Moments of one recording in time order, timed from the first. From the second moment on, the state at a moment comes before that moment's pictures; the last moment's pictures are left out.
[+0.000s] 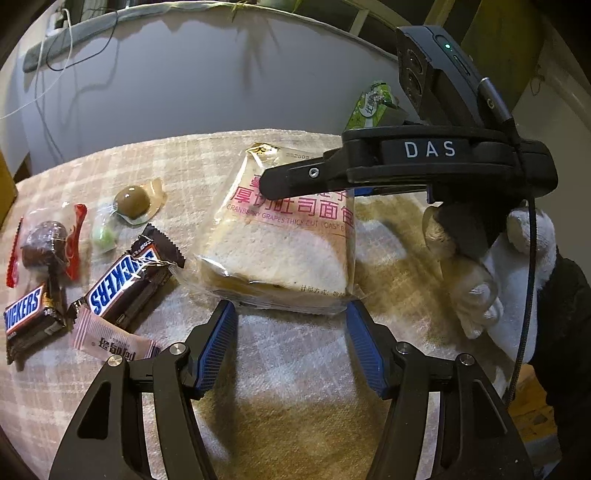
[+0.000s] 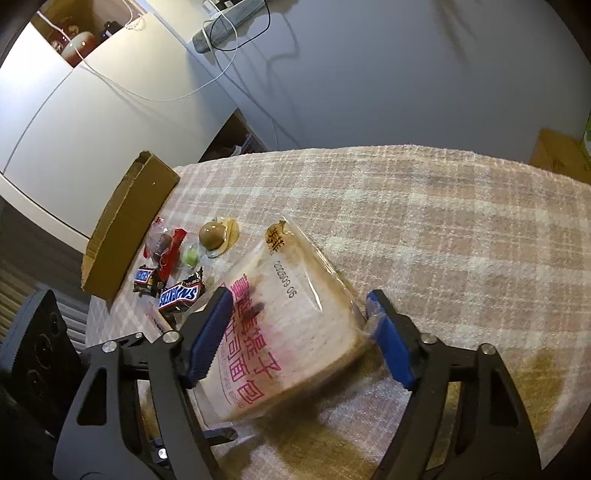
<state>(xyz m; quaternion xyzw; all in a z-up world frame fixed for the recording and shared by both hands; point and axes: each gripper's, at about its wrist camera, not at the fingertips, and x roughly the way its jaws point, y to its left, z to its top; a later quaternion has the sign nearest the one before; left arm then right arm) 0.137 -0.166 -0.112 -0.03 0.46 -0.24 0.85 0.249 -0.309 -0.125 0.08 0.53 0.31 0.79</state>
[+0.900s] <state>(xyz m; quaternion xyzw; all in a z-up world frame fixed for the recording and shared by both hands) 0.140 -0.152 -0.113 -0.06 0.46 -0.24 0.85 0.213 -0.322 -0.117 0.09 0.52 0.29 0.80</state>
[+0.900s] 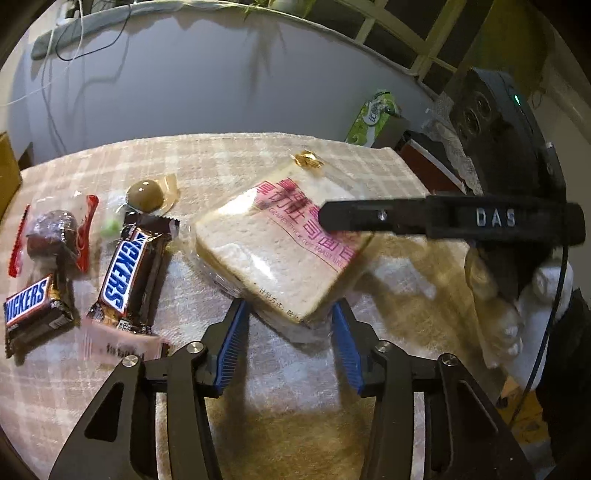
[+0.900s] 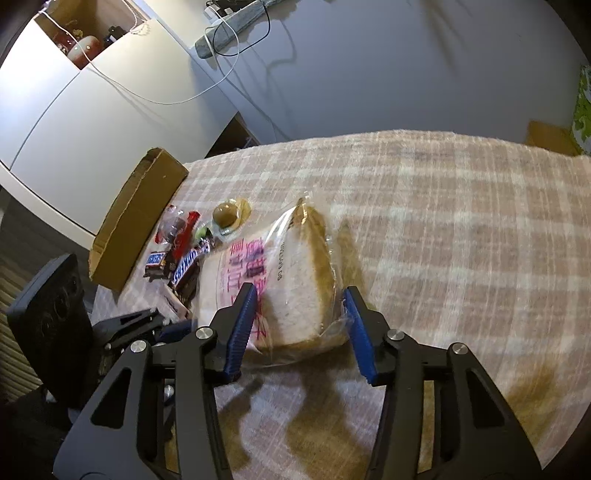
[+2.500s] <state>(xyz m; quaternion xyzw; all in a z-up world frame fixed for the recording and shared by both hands) 0.094 0.018 -0.042 -0.08 0.34 -0.10 0.93 0.188 -0.137 -0.025 0.03 0.44 0.40 0.80</state>
